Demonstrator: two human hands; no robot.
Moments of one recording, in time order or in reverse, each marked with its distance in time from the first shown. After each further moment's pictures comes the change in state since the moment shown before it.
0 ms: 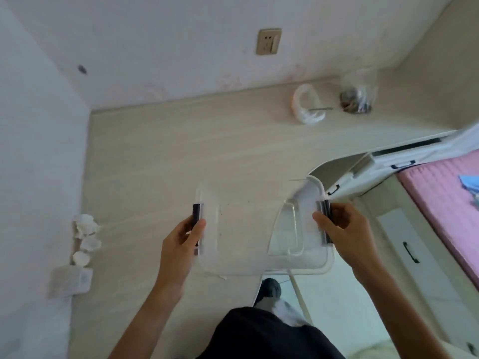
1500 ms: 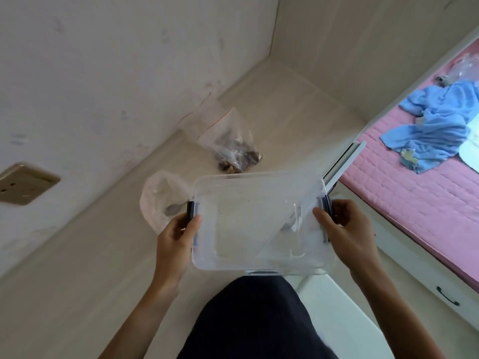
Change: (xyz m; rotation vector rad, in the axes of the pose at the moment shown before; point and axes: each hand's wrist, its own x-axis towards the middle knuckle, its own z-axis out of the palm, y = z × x) left_hand 0.351 0.142 0.543 0.337 -0.416 -0.006; right_hand 0.443 0.025 -0.238 0.054 0.500 0.371
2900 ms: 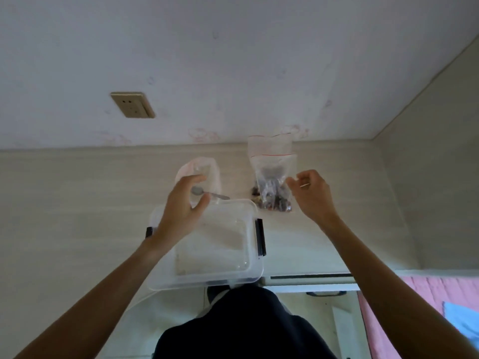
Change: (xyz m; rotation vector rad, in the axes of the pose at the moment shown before) left_hand -0.002 0.029 0.061 0.471 0.562 0.403; right_hand 0.212 -0.111 0.111 -0.399 -0.694 -0.616
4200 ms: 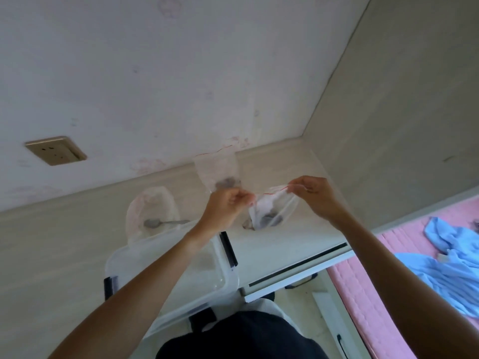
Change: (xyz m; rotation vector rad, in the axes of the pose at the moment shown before) left_hand 0.052 0.107 0.119 -0.409 -0.505 0.030; right_hand -0.034 0.047 -0.106 0.114 0.069 -0.148
